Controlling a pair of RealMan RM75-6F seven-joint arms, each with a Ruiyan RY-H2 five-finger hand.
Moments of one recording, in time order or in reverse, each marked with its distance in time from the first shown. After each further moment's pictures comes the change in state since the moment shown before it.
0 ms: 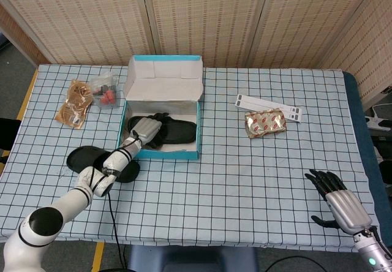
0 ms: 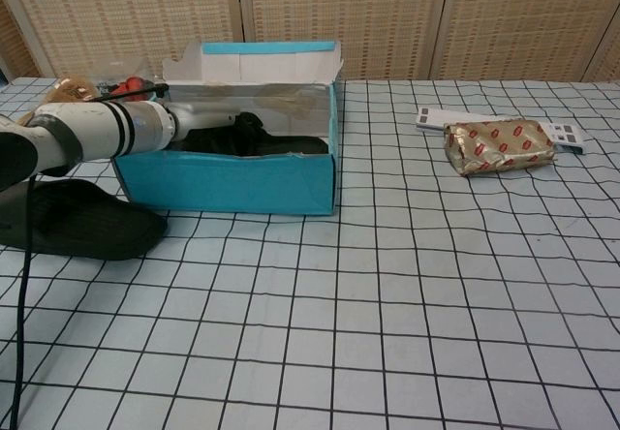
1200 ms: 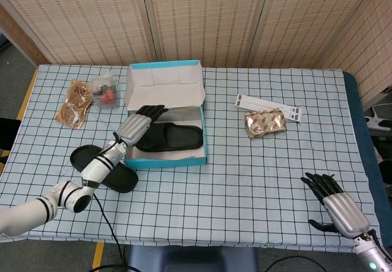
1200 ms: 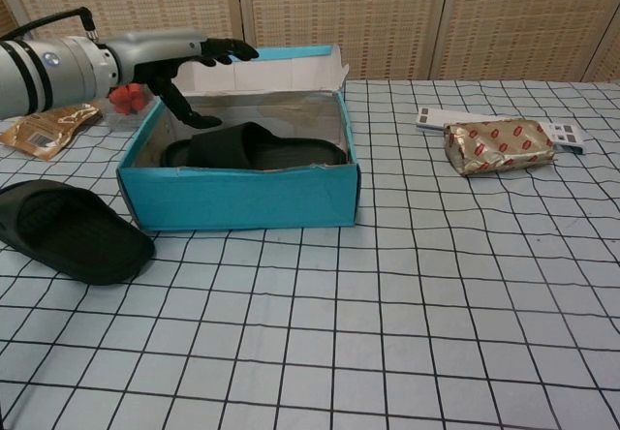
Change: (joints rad) left arm 0.164 0.369 -0.082 -0.662 -0.117 0.242 0.223; right arm -0.001 0.013 -0.023 -0.004 -0.057 0.023 0.025
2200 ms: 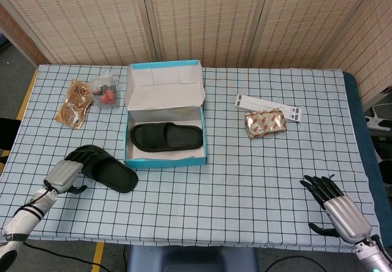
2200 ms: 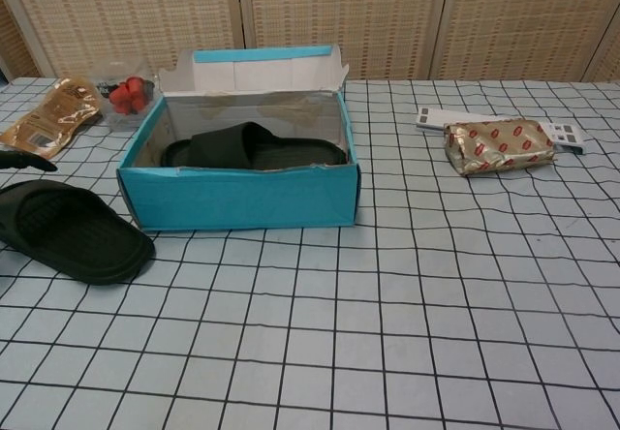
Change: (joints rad) left arm 0.361 0.285 0.286 -0.178 0.071 0.119 0.118; right arm -0.014 0.014 -0.020 -0.001 -0.058 0.051 0.027
